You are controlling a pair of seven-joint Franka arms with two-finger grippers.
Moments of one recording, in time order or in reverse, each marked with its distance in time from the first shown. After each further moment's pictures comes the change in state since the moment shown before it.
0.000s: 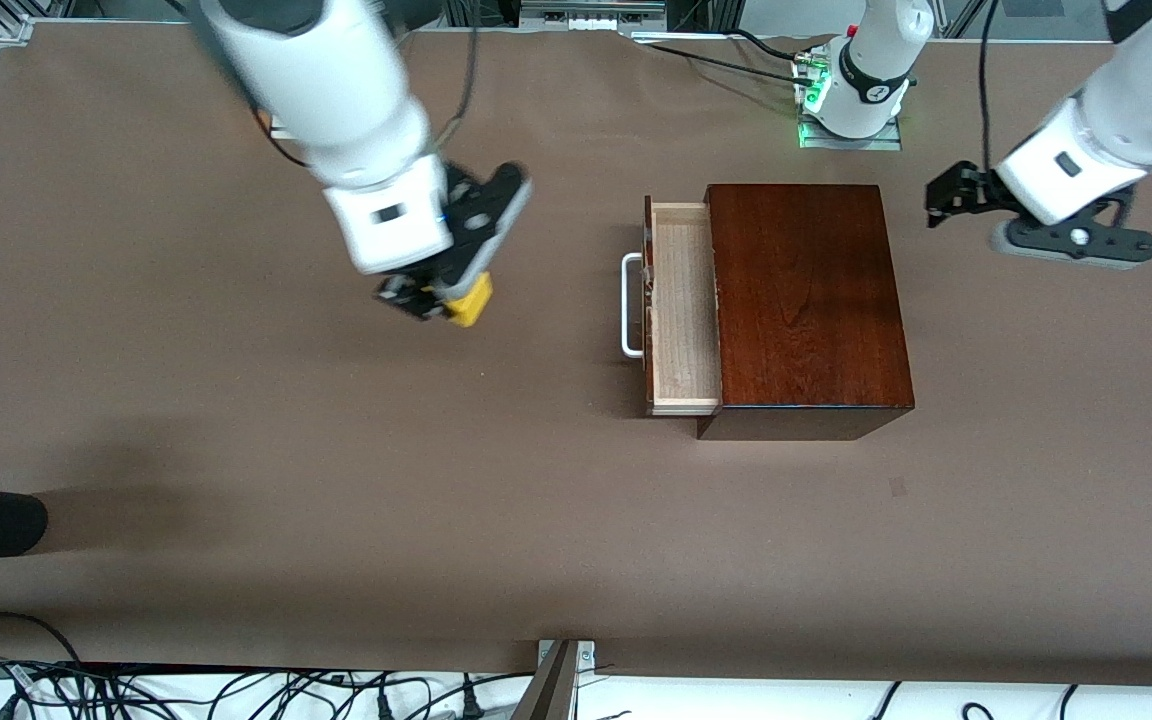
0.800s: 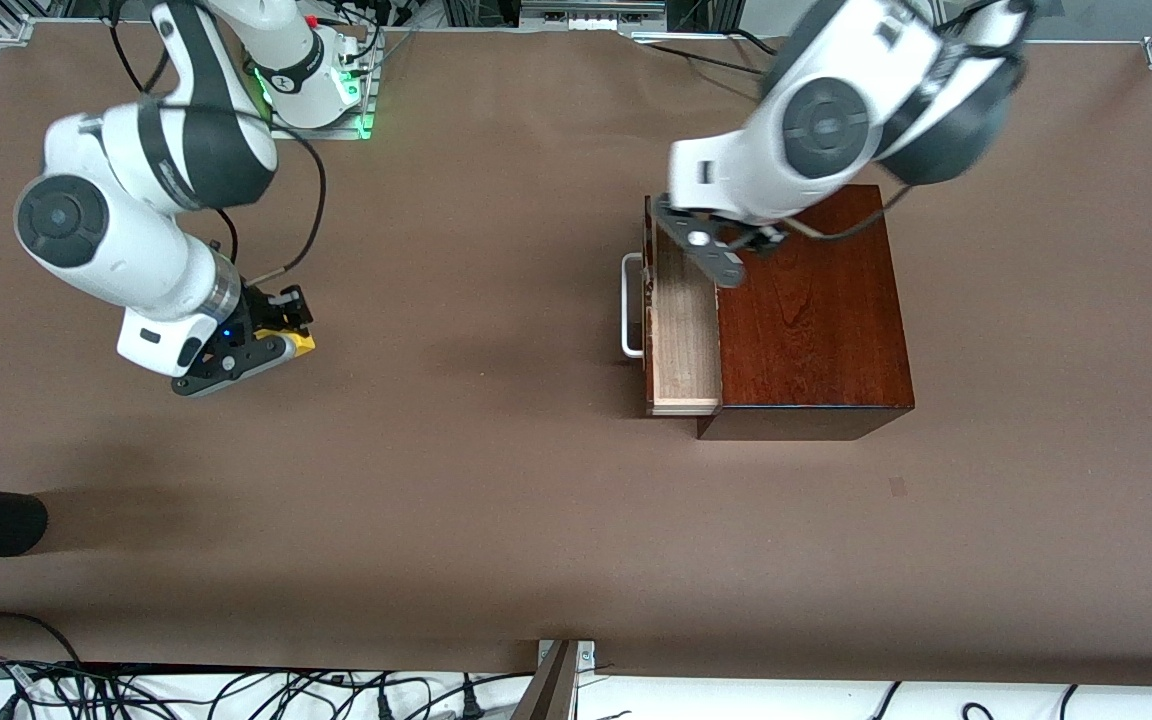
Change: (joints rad) left arm -0.424 0.329 -0.018 0.146 -0.201 0.051 0.211; right arm -0.176 -0.187 -0.211 -0.737 0.067 0.374 0.345
